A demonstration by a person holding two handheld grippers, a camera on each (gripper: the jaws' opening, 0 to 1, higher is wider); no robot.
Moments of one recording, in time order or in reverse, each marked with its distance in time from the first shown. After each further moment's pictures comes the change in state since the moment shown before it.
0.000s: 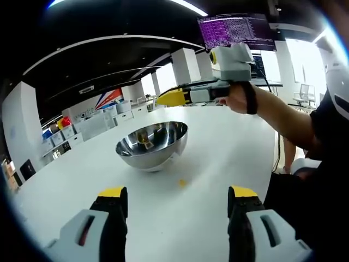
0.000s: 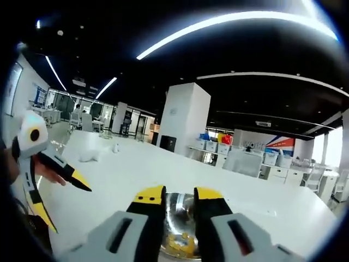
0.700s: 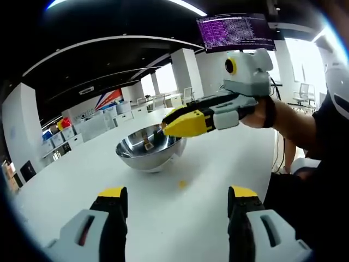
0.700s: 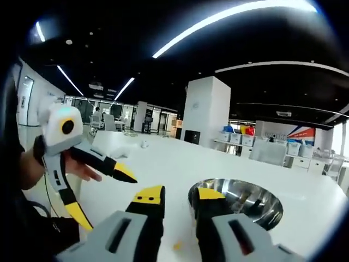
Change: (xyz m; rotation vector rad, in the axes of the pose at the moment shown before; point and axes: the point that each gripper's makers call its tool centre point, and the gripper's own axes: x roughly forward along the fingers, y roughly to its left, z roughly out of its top) left arm -0.001 0.000 0.002 0.007 -0.001 0.001; right arm -0.012 0.083 -0.040 0.092 0.085 0.215
